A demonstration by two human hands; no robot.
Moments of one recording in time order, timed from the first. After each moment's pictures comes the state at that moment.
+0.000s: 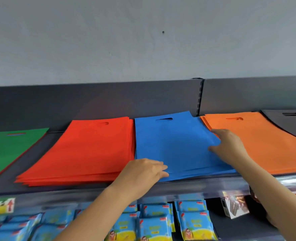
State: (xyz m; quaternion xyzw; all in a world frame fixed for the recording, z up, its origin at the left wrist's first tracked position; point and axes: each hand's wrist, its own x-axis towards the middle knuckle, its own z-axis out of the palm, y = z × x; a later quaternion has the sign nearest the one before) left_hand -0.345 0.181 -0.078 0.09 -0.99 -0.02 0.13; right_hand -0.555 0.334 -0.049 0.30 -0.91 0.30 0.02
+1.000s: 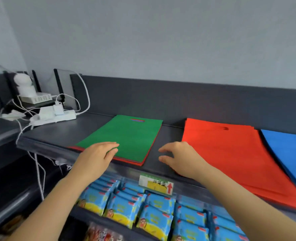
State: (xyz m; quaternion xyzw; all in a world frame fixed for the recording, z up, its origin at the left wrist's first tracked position) left_hand 0.043 -0.067 -0.073 0.44 -0.86 -0.02 0.27; right_hand -0.197 0.030 -0.047 0.70 -0.68 0.19 -0.03
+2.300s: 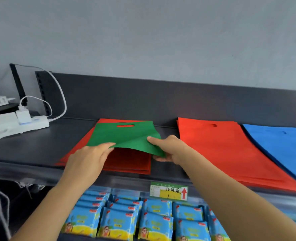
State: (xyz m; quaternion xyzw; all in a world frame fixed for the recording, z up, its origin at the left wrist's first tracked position) left_hand 0.067 -0.128 -0.076 0.38 -0.86 0.04 0.32; right_hand -0.160 -0.057 -0.051 0.28 -0.71 0.50 -0.40
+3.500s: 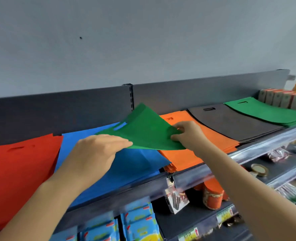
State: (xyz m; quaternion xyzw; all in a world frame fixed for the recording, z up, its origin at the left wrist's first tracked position) left_hand -0.424 0.230 -0.015 -0.06 -0.93 0.08 0.34; right_hand -0.617 0.420 -0.022 0.24 -0.86 0.44 0.00
